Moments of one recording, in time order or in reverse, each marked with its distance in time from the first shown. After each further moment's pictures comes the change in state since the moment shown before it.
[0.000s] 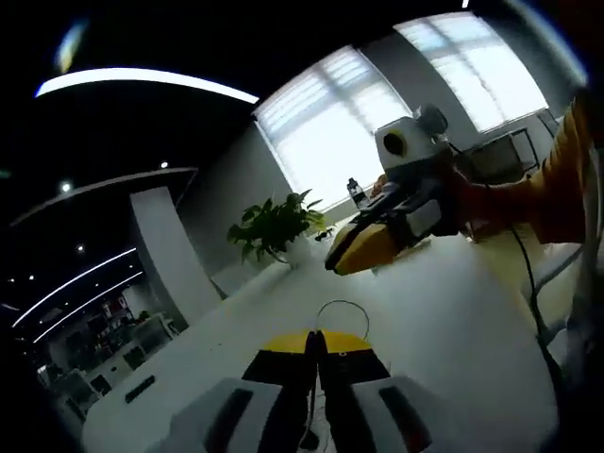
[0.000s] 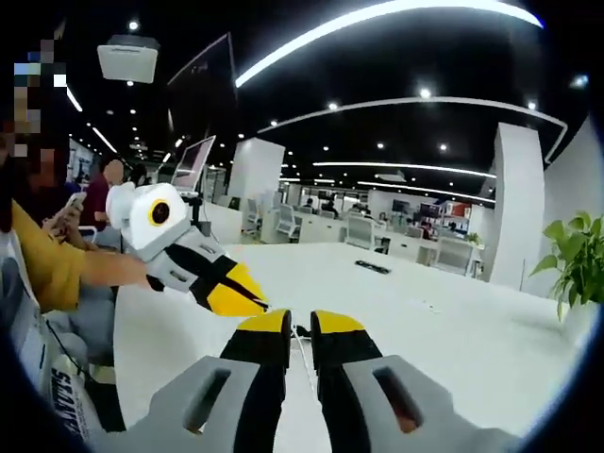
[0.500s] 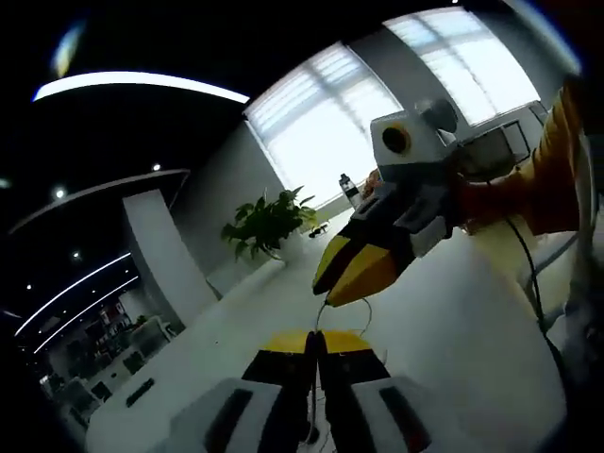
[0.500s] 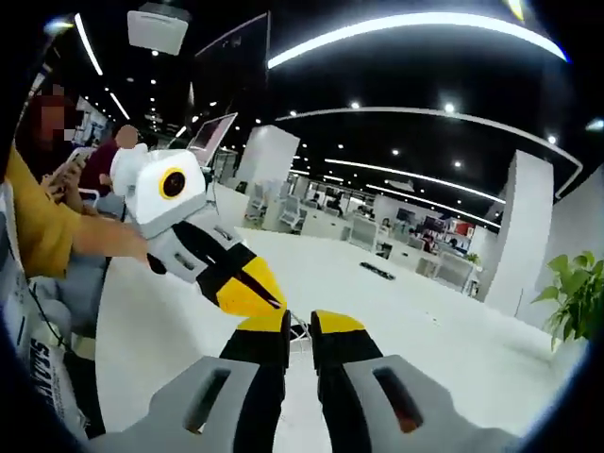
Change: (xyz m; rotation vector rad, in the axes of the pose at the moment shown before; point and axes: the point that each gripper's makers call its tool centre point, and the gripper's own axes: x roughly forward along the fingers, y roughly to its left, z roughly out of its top) left arm -0.003 -0.003 -0.008 0.036 0.010 -0.026; right arm 0.027 0.019 -0.019 -0.122 0.053 0.006
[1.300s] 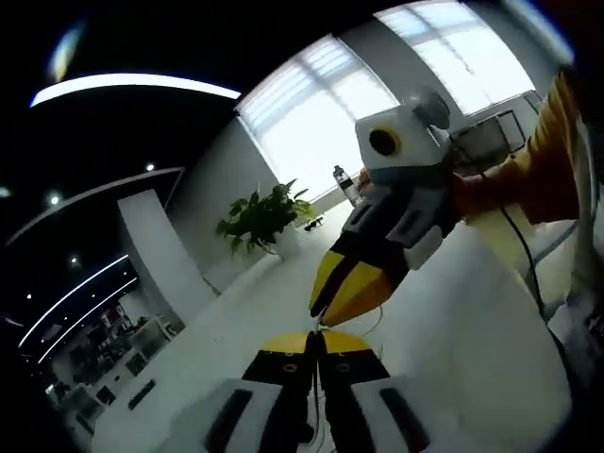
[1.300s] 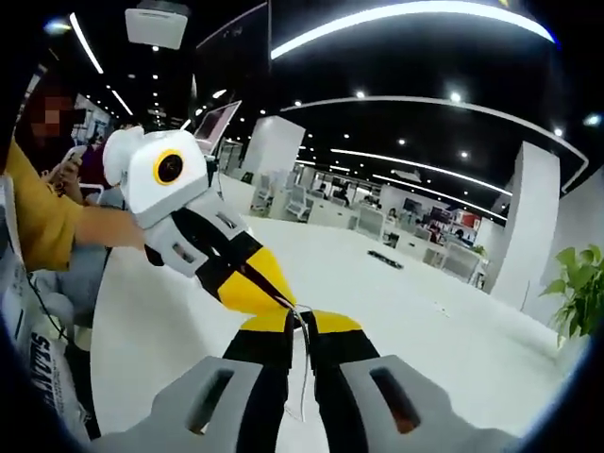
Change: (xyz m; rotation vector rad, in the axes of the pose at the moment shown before) left arm 0.006 -0.006 -0.005 0.033 0.036 -0.008; right arm 0.004 0.006 -0.011 -0.007 0.024 0.025
